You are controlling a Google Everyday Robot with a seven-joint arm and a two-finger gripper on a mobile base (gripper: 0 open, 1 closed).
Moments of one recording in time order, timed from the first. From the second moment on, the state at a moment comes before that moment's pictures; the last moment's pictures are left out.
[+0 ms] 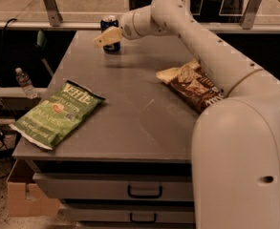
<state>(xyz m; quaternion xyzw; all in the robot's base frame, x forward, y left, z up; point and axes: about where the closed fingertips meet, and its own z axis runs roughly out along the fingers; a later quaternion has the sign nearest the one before) 0.837 0.086 0.904 -0.41 0.72 0.22 0.50</state>
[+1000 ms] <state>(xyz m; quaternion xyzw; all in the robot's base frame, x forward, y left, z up) 0.861 0.103 0.888 -0.39 0.75 0.22 0.49</state>
